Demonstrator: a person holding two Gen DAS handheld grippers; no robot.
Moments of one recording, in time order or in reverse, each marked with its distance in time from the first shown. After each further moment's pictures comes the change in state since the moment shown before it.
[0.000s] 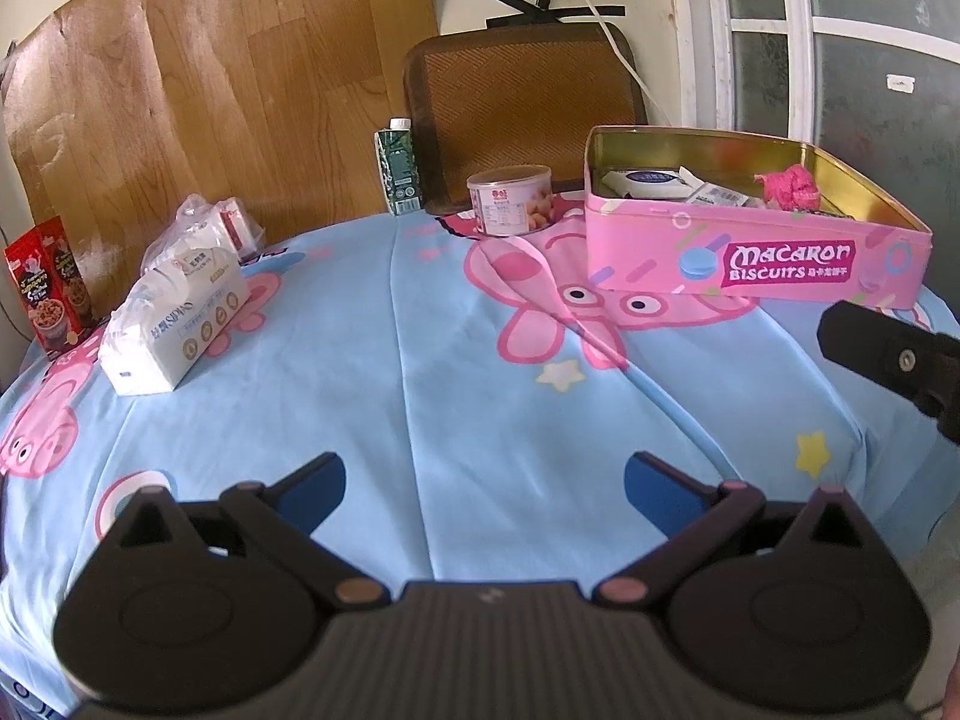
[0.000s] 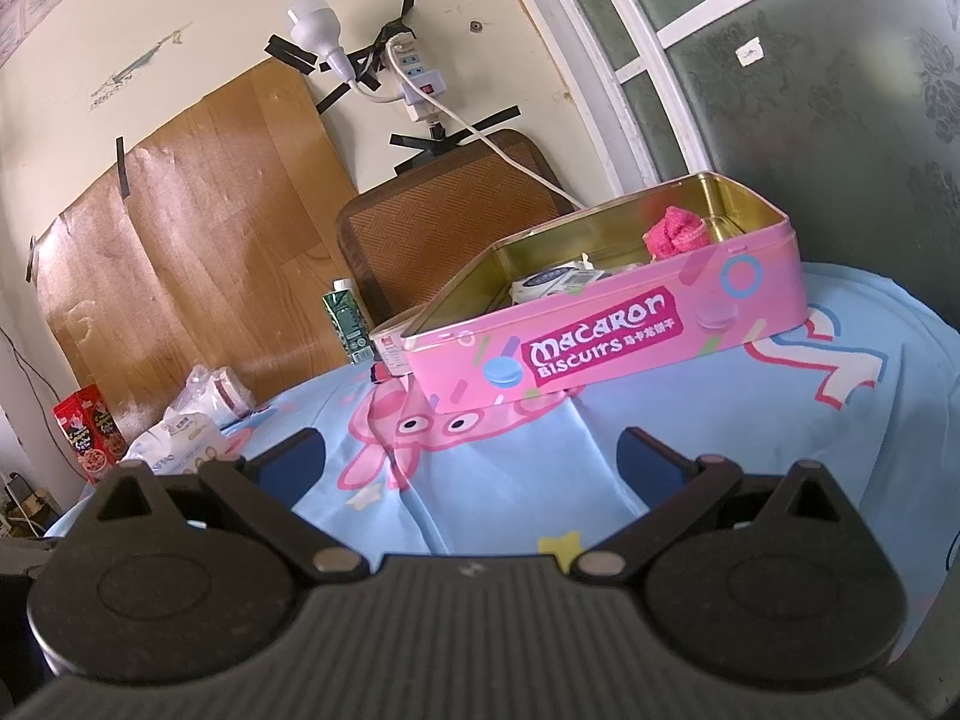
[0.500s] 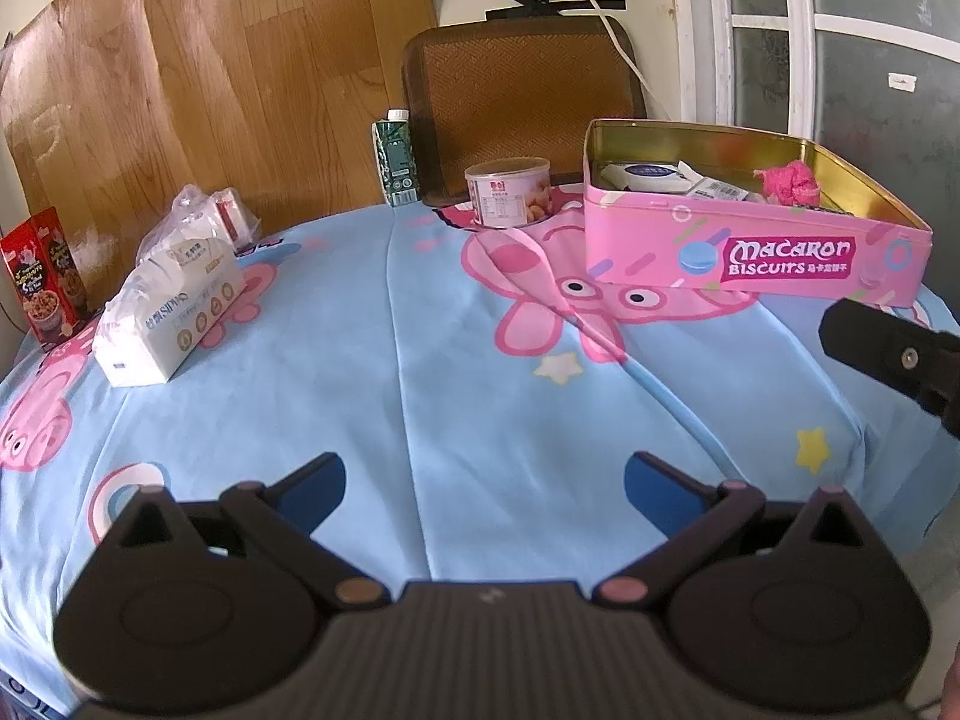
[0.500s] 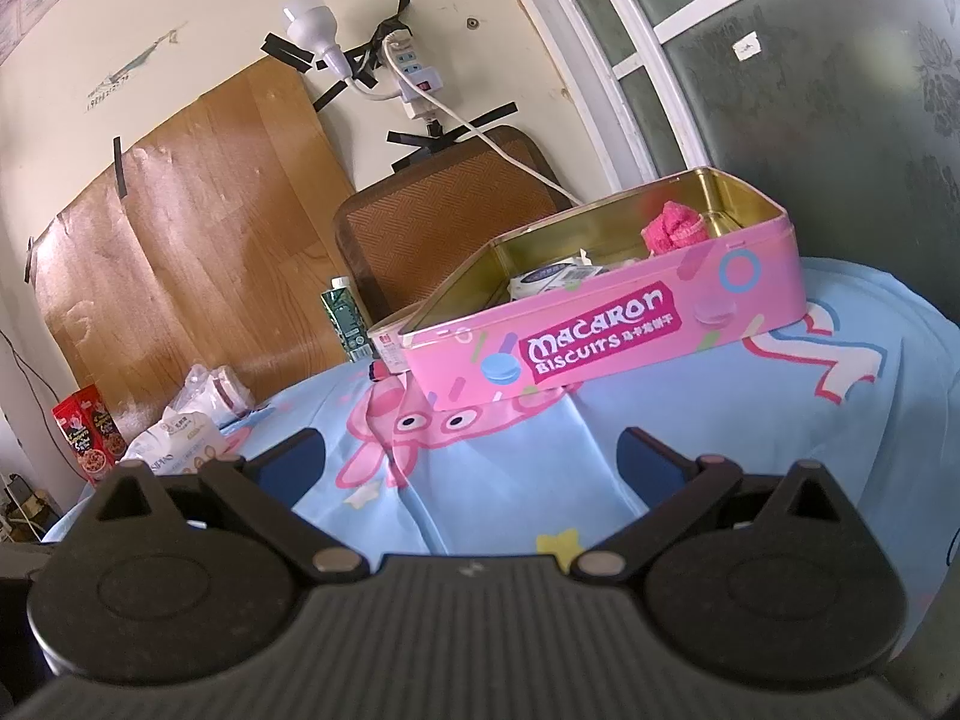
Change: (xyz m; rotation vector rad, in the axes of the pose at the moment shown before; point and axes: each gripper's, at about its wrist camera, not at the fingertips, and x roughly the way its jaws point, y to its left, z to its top) left arm 0.003 0.004 0.000 -0.003 0.017 -0.017; right arm 0.000 0.002 0.000 0.007 0.003 -0.007
